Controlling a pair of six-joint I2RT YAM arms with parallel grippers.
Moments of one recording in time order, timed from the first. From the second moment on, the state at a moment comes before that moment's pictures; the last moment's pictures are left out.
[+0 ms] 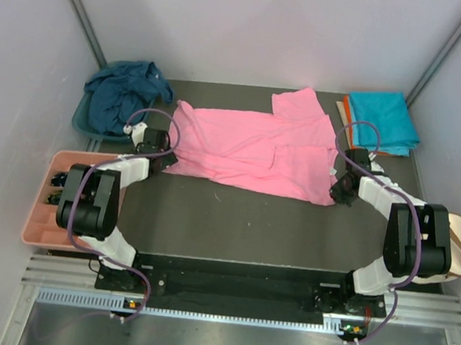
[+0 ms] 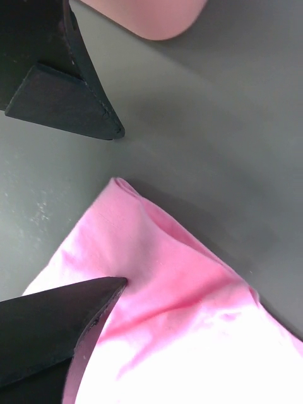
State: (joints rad) left arm -0.10 1.62 0.82 -0.08 -0.35 -0.66; right arm 0.08 1.55 0.83 -0.41 0.19 0.80
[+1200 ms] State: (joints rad) left arm -0.09 1.64 0.84 -0.11 -0.32 -0.66; right arm -0.03 1.57 0.85 -0.43 0.18 0.77
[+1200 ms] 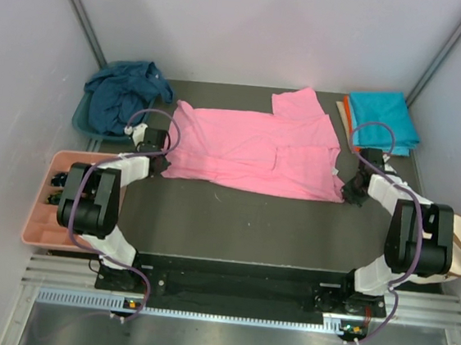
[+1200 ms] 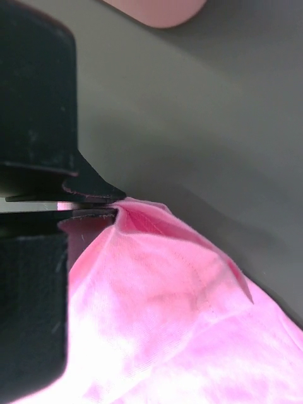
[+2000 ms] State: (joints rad) left arm -0.07 1.55 0.80 -0.24 -0.34 -0.66; right arm -0.11 1.60 0.93 -0.45 0.13 0.75
